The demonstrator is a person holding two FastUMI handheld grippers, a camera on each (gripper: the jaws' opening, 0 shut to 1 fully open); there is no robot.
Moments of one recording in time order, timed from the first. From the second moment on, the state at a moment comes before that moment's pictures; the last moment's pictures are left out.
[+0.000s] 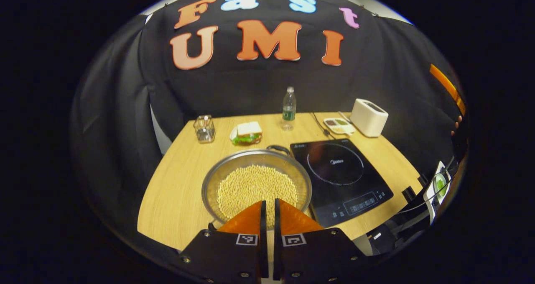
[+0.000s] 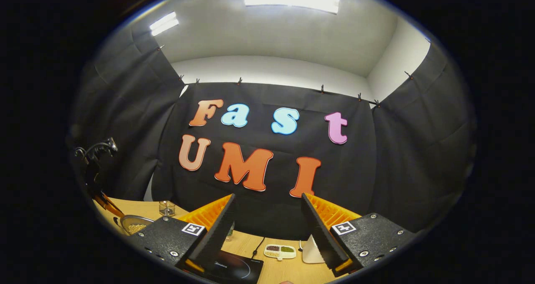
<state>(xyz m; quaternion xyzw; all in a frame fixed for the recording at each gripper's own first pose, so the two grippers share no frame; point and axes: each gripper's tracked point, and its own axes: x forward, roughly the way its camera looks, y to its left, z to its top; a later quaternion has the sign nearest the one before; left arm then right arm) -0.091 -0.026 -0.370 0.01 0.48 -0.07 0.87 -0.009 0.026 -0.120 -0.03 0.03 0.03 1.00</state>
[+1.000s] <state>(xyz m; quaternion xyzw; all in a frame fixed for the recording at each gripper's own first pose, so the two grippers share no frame) -0.157 0.024 -0.485 -0.09 0.65 0.01 0.75 -0.010 0.036 -0.166 -0.02 0.07 0.03 1.00</state>
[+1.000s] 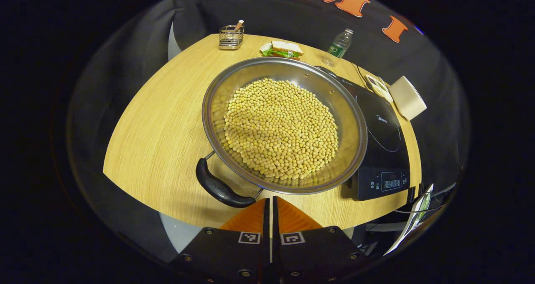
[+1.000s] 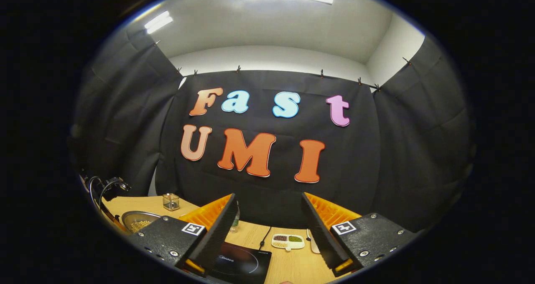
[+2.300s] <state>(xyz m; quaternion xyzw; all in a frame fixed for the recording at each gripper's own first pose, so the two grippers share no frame) -0.106 0.127 -0.515 -0.02 0.65 0.07 0.76 0.009 0.116 -0.256 -0.01 0.16 0.10 0.98</state>
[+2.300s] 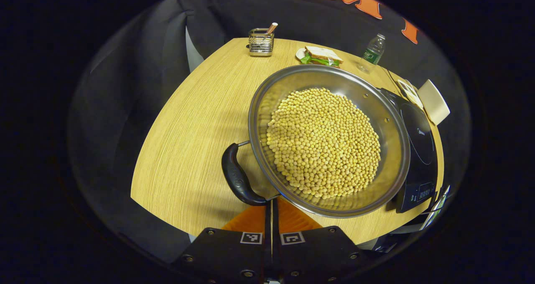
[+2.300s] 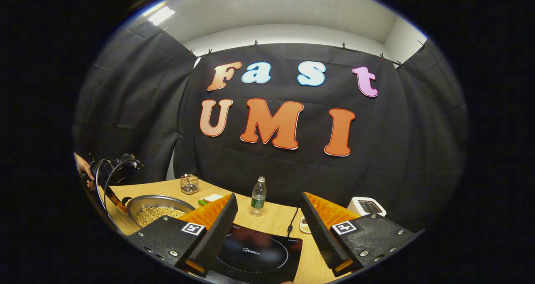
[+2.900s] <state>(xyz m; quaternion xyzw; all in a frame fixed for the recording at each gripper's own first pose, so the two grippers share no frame) -0.063 0.173 -0.523 0.05 0.60 0.08 0.80 0.005 0.150 -0.294 0.01 0.21 0.13 0.97</state>
